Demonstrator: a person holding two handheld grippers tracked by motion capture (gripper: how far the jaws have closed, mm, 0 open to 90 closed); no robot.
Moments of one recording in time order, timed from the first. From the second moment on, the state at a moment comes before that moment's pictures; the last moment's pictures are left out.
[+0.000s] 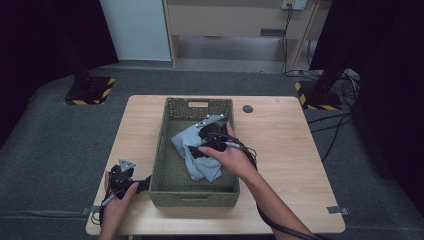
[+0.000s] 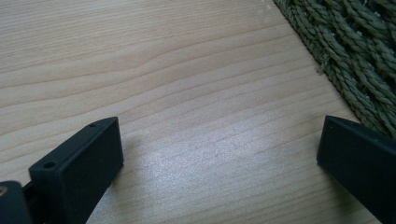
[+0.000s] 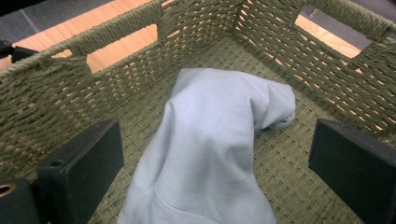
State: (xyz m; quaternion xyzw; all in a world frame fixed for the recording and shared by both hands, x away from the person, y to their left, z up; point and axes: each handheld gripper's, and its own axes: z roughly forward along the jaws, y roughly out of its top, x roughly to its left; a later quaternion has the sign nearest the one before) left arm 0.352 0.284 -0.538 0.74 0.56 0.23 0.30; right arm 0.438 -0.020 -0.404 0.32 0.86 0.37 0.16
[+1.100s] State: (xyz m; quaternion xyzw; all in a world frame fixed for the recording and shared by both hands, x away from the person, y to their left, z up) left arm 0.352 0.284 -0.538 0.74 0.56 0.23 0.30; right arm 0.450 0.001 -0.433 0.35 0.86 0.36 0.14
